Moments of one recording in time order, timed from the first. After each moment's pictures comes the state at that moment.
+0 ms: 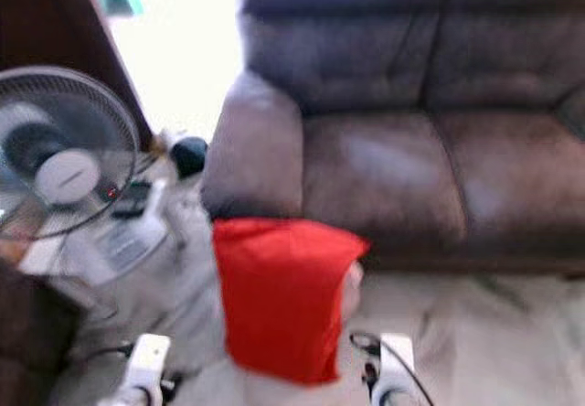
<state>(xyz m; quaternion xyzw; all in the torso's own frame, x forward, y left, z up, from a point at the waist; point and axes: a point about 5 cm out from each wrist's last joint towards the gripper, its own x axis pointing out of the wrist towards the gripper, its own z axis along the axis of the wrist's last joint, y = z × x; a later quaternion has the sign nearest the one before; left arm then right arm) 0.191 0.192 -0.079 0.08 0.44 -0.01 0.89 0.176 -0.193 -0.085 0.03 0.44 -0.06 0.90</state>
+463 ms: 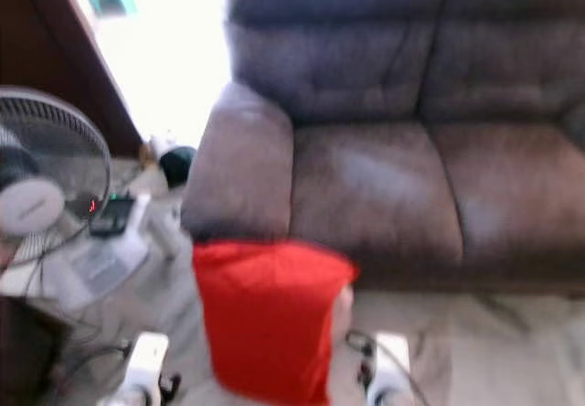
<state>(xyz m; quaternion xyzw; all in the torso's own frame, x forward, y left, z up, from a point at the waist) 0.189 0.190 -0.080 0.07 0.44 -0.01 0.89 0.175 -0.188 -0.086 0.03 0.43 -0.06 0.90</state>
